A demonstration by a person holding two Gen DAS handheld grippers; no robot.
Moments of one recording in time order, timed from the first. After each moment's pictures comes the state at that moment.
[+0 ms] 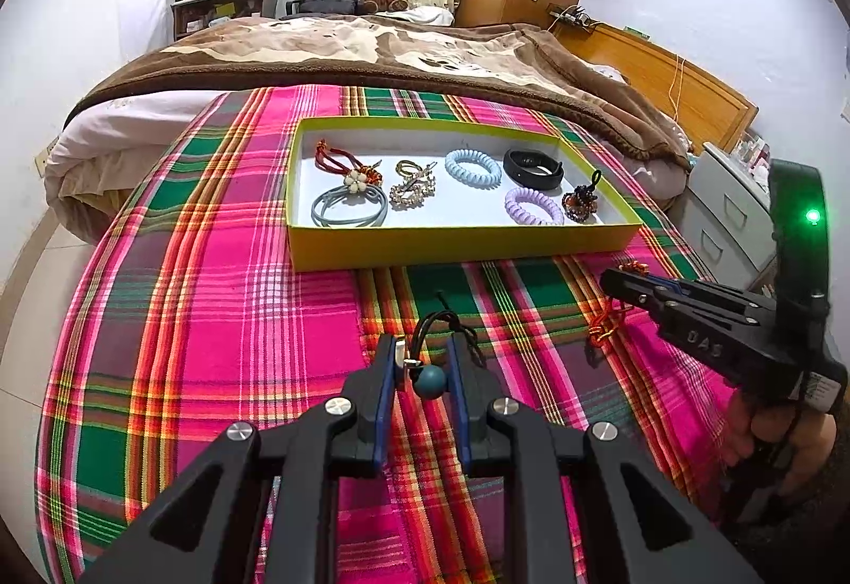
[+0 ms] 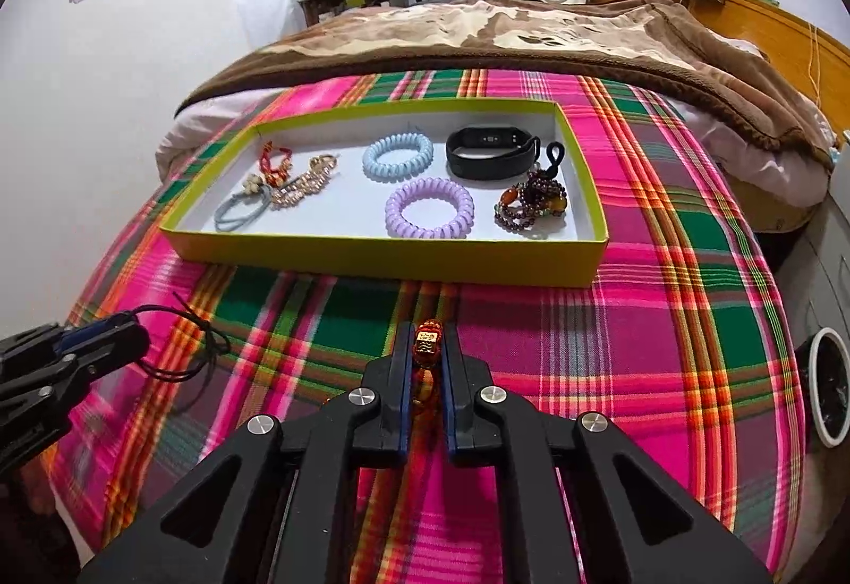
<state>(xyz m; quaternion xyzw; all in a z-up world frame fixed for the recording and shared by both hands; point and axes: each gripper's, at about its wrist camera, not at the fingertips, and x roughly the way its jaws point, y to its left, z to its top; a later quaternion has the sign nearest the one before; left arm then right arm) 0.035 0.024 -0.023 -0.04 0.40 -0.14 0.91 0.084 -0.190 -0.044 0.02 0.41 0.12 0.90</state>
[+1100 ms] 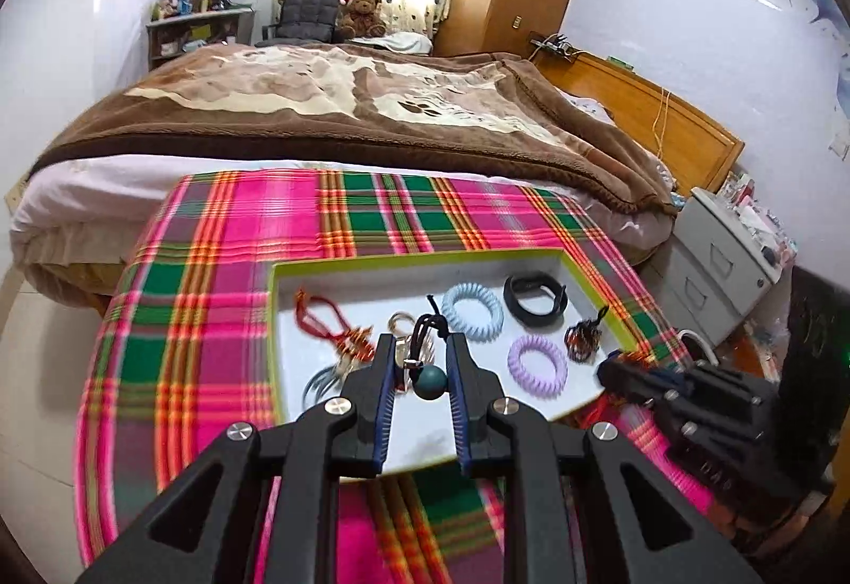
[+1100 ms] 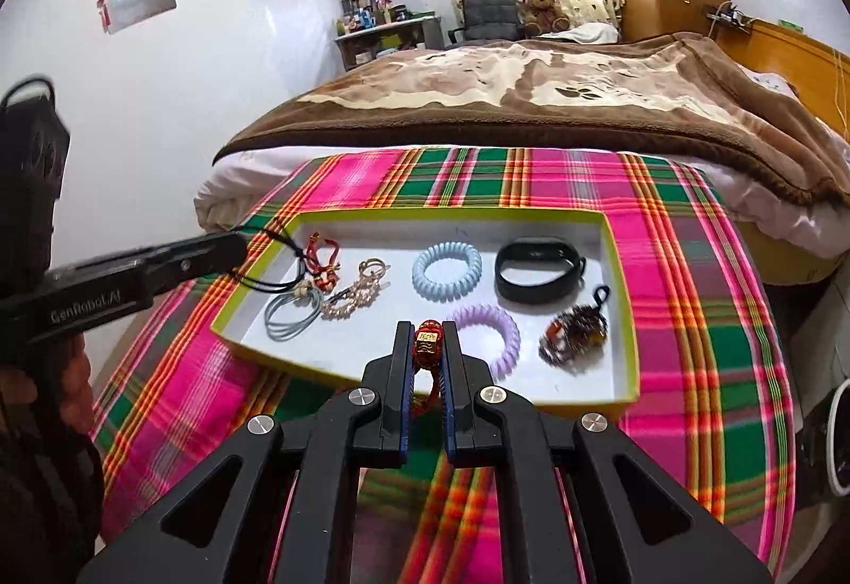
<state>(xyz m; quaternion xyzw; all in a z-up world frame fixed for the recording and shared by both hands) 0.139 0.025 0.026 -0.06 0.37 -0.18 0.91 0.125 -0.172 -0.003 0.03 0.37 0.17 0.91</state>
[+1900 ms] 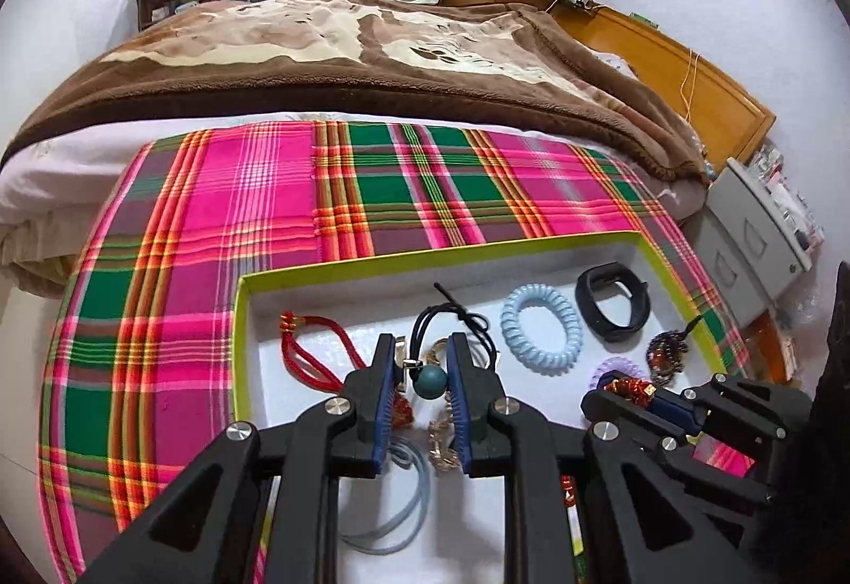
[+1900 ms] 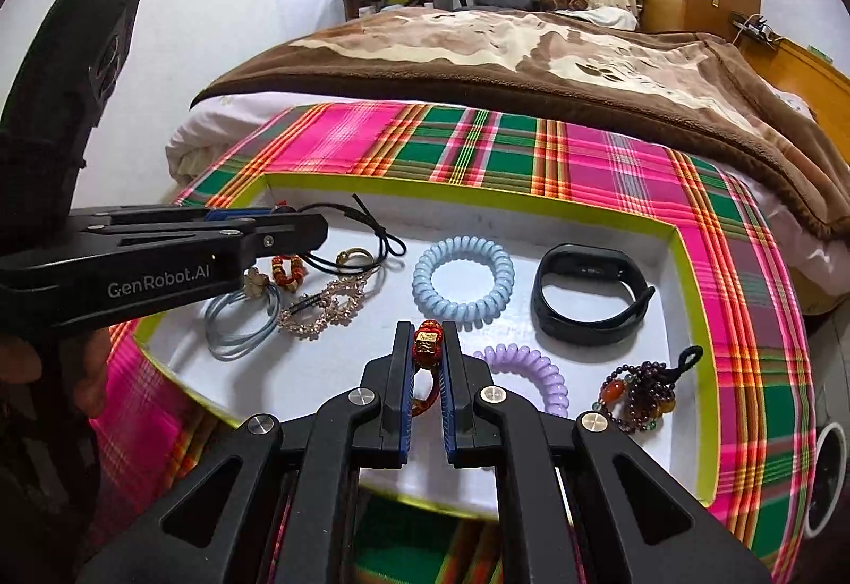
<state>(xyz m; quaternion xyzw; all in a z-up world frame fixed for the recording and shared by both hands) 0.207 0.012 -0.022 -0.04 0.43 -0.17 0.89 0.177 -0.133 -0.040 -0.03 0.41 0.16 0.90</state>
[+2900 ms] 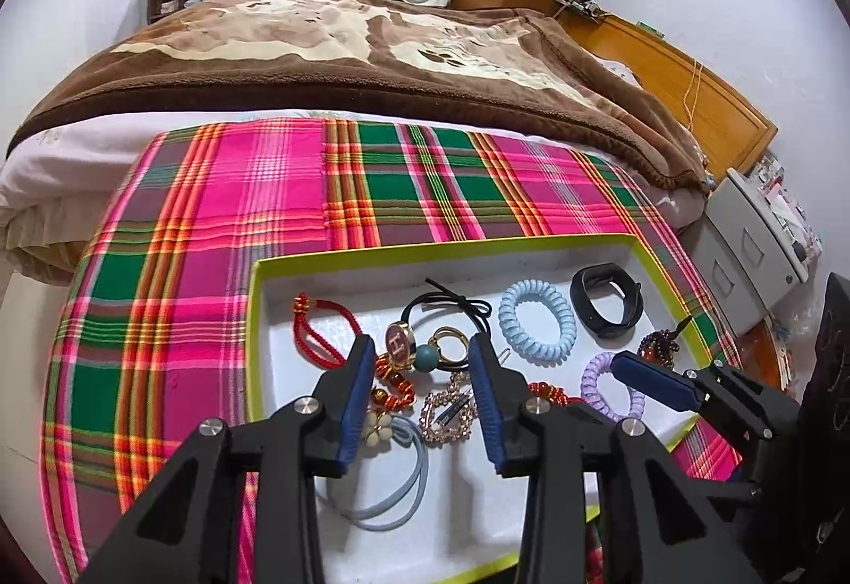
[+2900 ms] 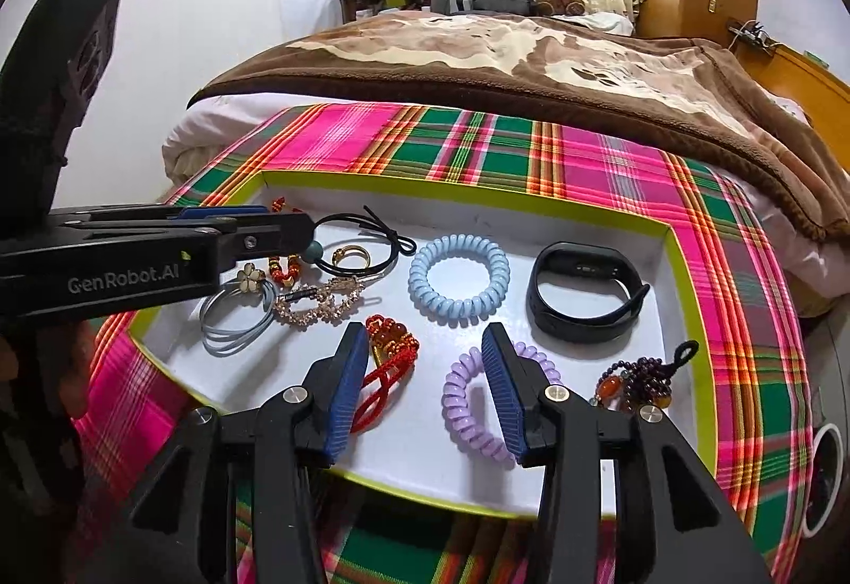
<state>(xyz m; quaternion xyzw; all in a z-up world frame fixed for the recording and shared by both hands) 0.198 0.019 -0.017 -0.05 0.43 -0.16 0.89 0.171 -0.133 -0.039 -0.04 0.40 0.15 0.90</state>
